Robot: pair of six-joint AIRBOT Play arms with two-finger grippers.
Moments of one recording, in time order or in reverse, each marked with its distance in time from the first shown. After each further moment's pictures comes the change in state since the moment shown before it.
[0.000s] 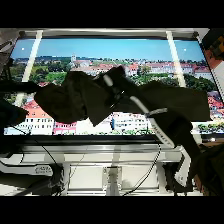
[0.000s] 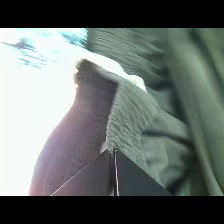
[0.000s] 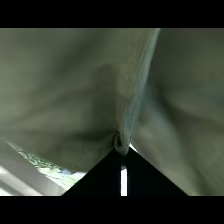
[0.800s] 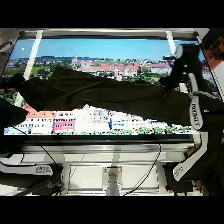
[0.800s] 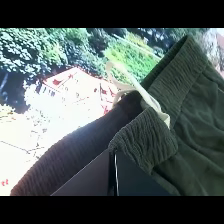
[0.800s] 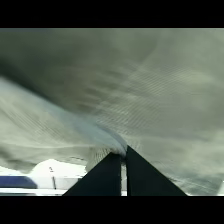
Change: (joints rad) left arm 0.026 0.000 0.000 0.098 0.372 -0.352; right arm -0.687 0.058 0.000 -0.018 0.184 0.068
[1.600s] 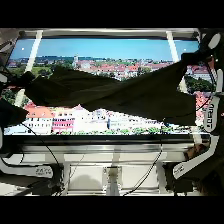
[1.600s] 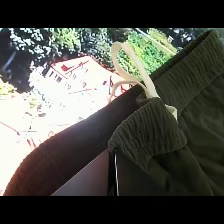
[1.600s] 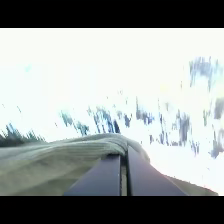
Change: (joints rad) left arm -0.185 0.000 -0.002 0.379 0.077 -0.512; right arm -0.159 0.094 0.111 0.117 -0.521 -0.043
